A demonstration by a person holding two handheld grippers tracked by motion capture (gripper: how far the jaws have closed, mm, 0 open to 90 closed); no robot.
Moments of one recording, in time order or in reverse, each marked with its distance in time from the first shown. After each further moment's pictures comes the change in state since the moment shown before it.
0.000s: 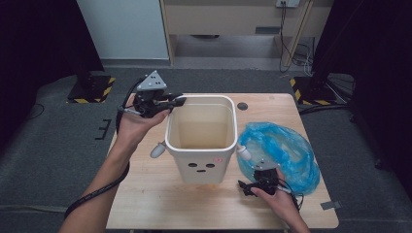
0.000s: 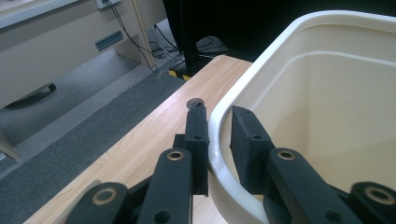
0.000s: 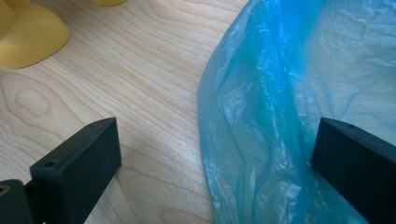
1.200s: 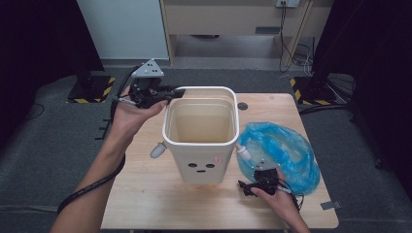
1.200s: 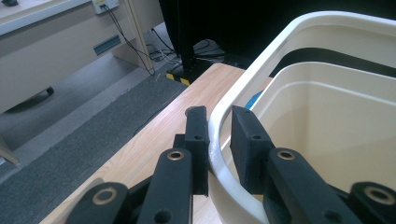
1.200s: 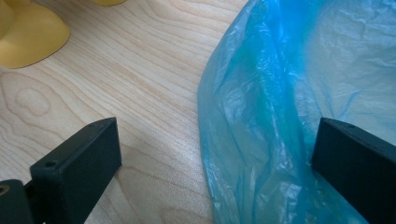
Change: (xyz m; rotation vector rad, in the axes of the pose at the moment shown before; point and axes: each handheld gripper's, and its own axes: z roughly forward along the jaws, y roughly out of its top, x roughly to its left) left arm 0.003 0.029 -0.018 -0.003 -0.016 0.002; right arm 0.000 0.000 0.000 -0.002 0.000 0.001
